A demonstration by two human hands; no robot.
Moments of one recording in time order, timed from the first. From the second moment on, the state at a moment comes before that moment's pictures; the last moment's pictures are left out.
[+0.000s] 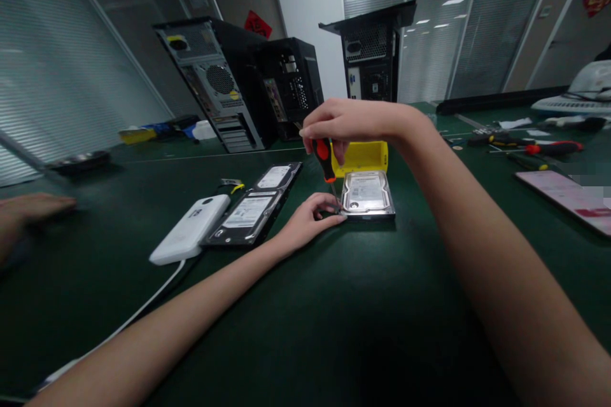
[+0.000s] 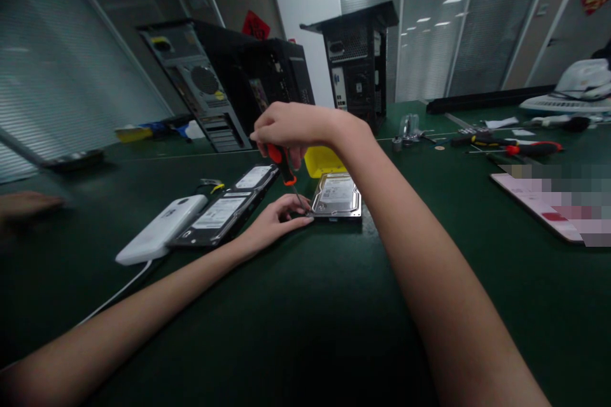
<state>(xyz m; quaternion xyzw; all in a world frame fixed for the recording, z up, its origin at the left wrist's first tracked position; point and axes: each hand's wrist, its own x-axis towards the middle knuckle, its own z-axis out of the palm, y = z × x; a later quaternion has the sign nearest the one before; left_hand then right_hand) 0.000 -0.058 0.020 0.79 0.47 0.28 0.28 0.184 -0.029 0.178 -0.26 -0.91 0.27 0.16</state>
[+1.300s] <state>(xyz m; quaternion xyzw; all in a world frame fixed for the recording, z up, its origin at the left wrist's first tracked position) 0.000 -0.058 0.021 0.79 0.47 0.28 0.28 0.184 -0.027 0.173 -0.27 -0.93 0.17 0.17</state>
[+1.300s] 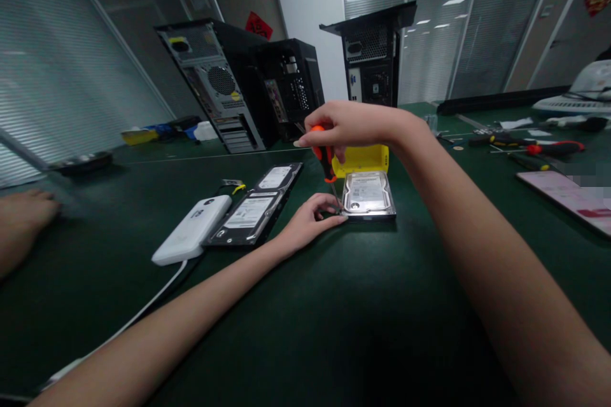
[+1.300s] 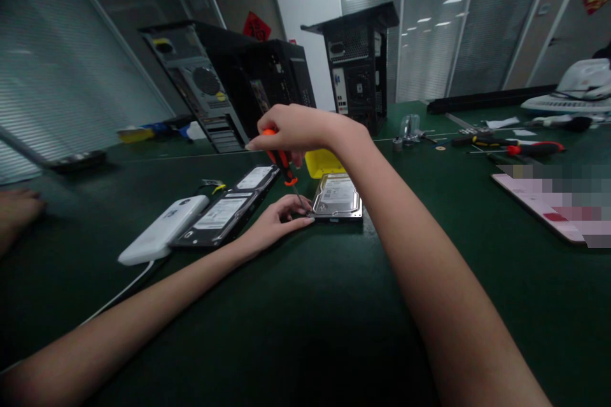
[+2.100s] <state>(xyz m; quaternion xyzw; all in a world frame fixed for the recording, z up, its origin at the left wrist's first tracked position) -0.001 -0.057 0.019 0.79 0.47 0.28 0.29 0.185 -0.024 0.166 -0.32 -0.93 0.06 0.19</state>
